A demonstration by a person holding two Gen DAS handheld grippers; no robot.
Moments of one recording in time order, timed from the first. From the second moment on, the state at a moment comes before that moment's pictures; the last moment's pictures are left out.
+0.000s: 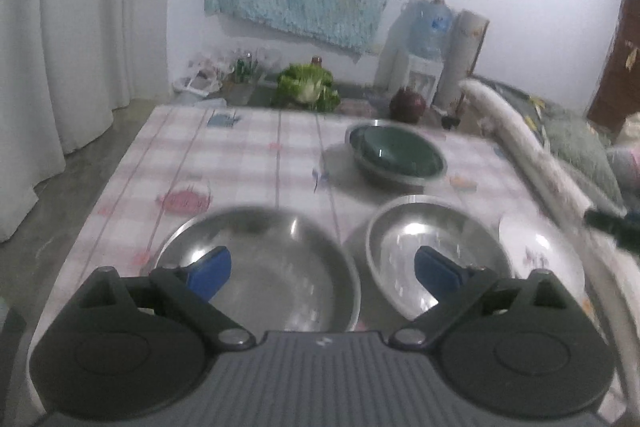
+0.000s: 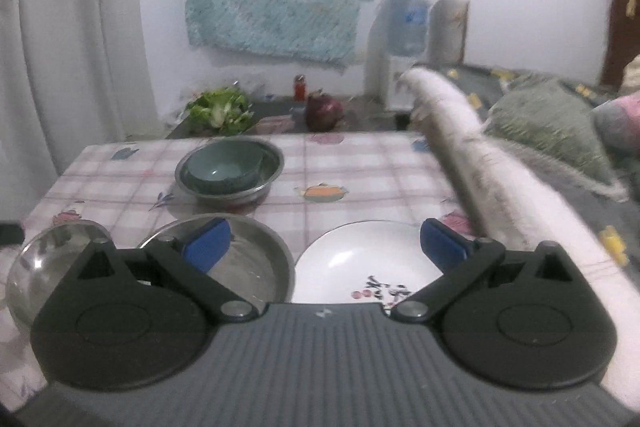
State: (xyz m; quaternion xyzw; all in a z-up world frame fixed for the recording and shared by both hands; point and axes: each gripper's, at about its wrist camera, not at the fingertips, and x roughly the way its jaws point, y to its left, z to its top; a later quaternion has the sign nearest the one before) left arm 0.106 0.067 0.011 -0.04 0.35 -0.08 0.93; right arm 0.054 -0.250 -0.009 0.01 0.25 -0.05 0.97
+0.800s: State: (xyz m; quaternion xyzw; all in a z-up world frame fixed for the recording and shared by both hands) left arm 0.040 0.129 -0.020 -0.11 0.36 -0.07 0.92; right arm -0.002 -0.195 -0.025 0.15 0.31 0.13 0.93
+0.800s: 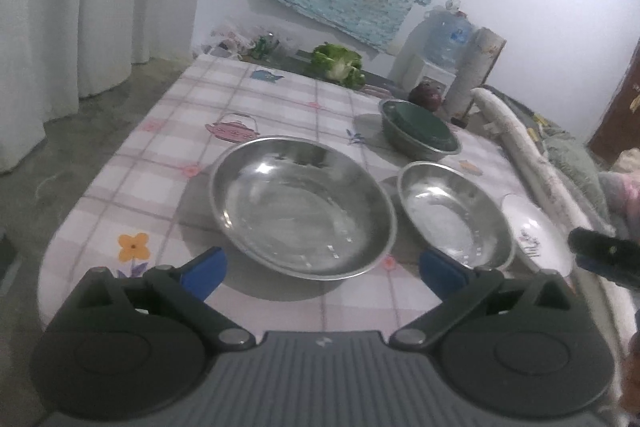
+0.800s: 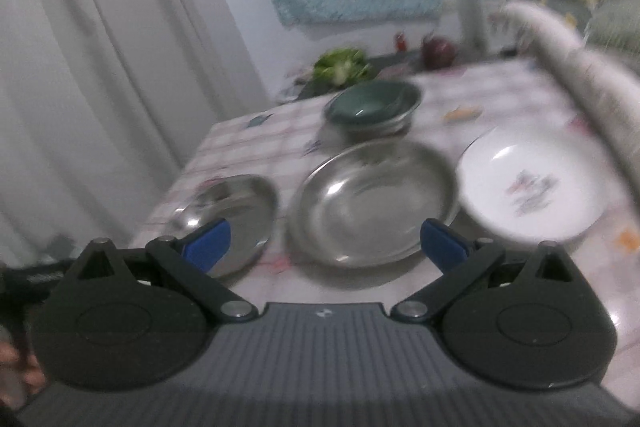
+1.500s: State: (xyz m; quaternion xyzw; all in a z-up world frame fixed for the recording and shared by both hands) left arm 0.089 0.143 -0.049 -0.03 0.35 0.03 0.93; right arm 0.072 -0.105 -0.088 0.20 0.36 0.22 0.88
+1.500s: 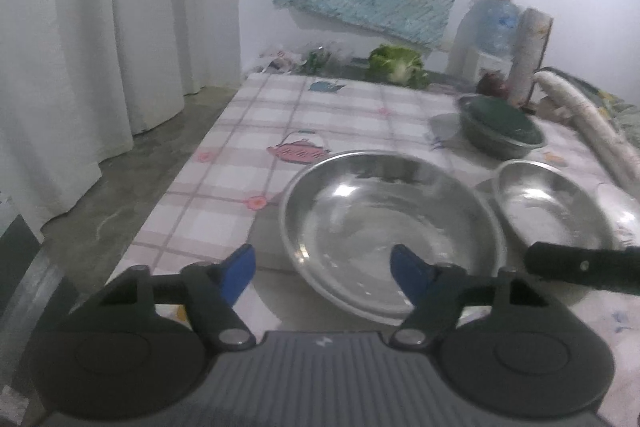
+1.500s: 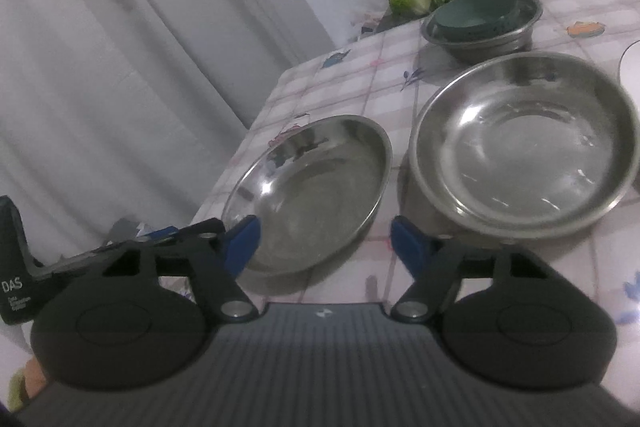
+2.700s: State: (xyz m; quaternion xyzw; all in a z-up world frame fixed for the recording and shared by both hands) left arm 0.061 0.137 -0.080 -0.06 0.44 -0.03 0.89; right arm 0.052 -0.121 -0.122 0.13 0.41 0.21 0.88
